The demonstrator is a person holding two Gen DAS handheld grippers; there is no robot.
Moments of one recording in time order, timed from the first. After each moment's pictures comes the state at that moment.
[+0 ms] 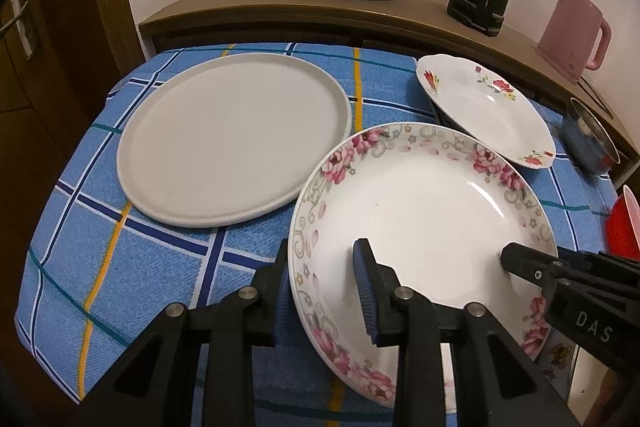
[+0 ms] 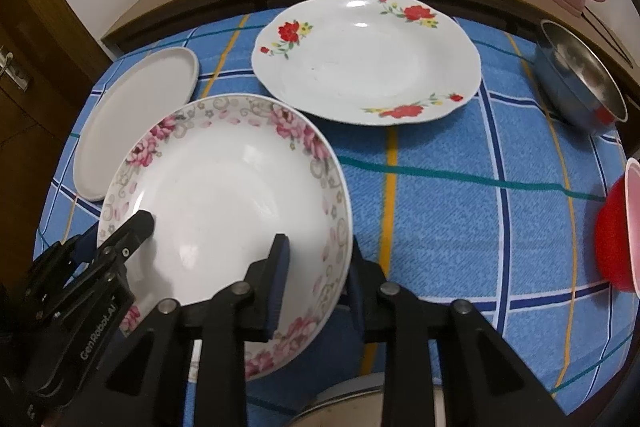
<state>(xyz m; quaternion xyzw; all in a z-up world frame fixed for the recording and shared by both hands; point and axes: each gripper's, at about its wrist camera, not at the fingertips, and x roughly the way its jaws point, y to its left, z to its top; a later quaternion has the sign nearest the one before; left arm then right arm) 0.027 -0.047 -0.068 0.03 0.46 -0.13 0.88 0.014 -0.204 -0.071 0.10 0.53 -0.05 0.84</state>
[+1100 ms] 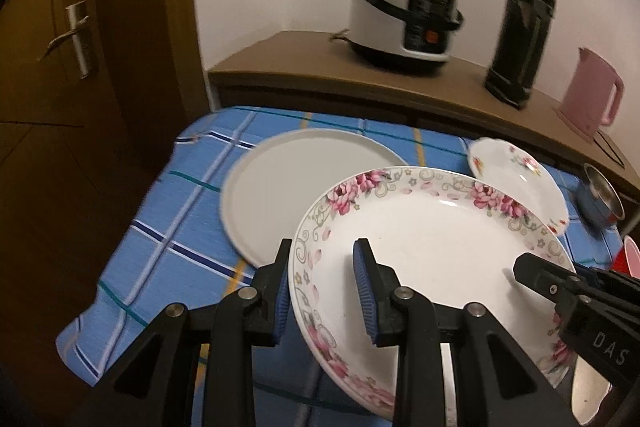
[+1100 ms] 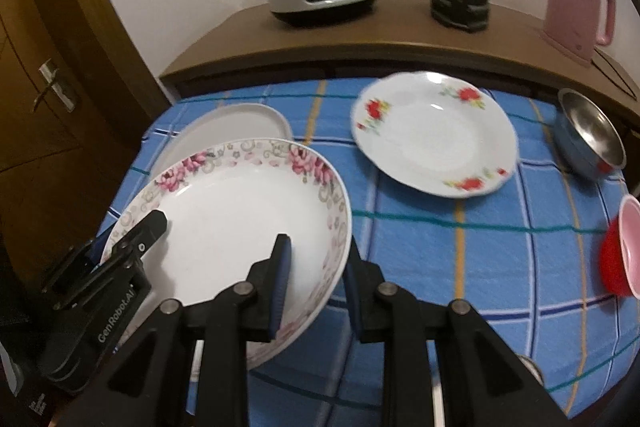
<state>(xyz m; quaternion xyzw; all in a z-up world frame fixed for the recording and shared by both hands) 0.030 0.026 -0.014 0.01 0.37 -0.08 0.92 0.007 -0.140 -0.018 0.10 0.44 -0.01 0.89</state>
